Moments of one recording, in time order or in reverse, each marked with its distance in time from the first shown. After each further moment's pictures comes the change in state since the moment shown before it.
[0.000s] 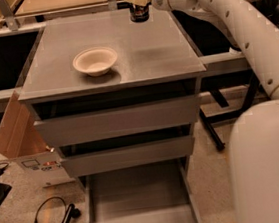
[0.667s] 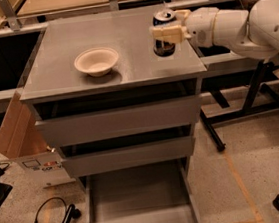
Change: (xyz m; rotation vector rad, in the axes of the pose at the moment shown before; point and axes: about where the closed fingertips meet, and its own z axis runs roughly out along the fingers) arm 0.054 0.069 -0.134 -0.216 -0.018 -0.082
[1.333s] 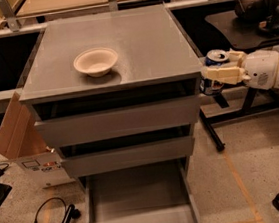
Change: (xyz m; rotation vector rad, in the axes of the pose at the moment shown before) arm 0.091 0.027 -0.155 -0.003 0.053 0.136
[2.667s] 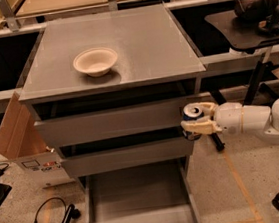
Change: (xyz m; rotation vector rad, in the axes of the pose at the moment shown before) arm 0.154 0.052 0.045 -0.124 0.081 -0.054
